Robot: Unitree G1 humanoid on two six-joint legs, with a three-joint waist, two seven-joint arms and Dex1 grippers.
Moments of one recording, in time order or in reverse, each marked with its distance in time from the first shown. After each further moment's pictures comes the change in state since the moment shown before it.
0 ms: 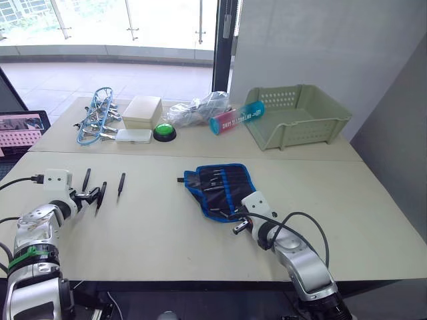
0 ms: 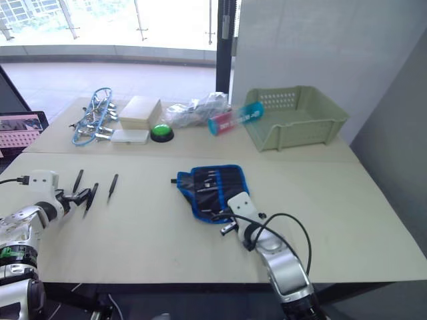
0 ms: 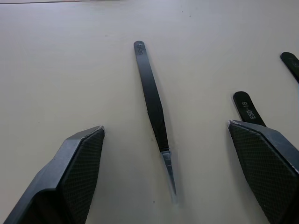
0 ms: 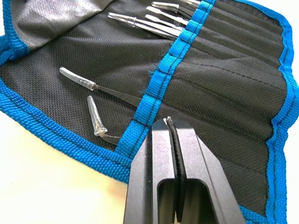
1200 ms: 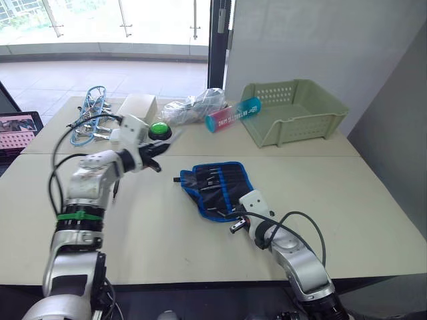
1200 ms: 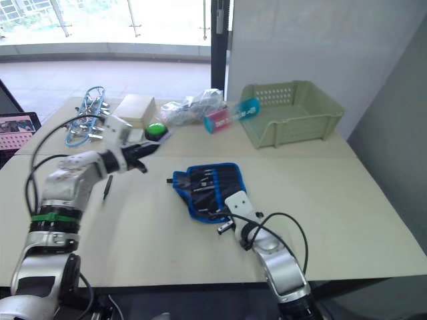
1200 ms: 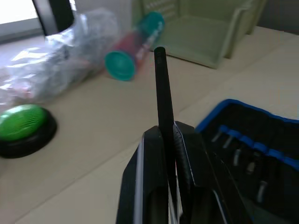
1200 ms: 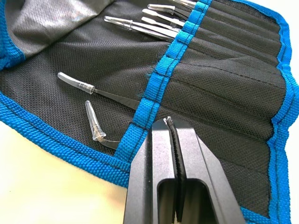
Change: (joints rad) left arm -0.232 -0.232 -0.386 -0.485 -0.139 0.274 -0.335; right arm 0.001 0.026 0.005 -0.019 -0.001 0.002 -0.013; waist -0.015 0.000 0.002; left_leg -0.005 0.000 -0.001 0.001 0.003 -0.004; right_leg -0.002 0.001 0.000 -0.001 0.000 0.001
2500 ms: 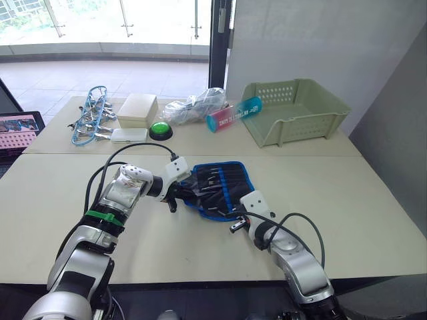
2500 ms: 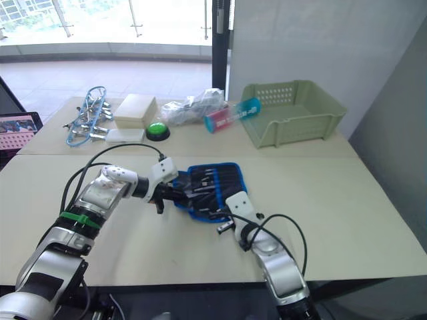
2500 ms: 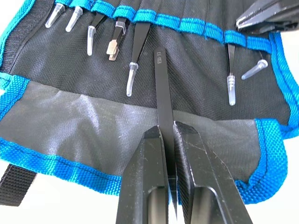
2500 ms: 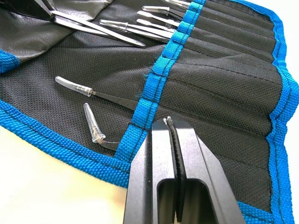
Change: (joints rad) left arm -0.016 0.069 -0.309 0.071 0.228 -0.013 -0.314; right arm 0.013 0.018 -0.003 -0.006 0.000 0.000 -0.035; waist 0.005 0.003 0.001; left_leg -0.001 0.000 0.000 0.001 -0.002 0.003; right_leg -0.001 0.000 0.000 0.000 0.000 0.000
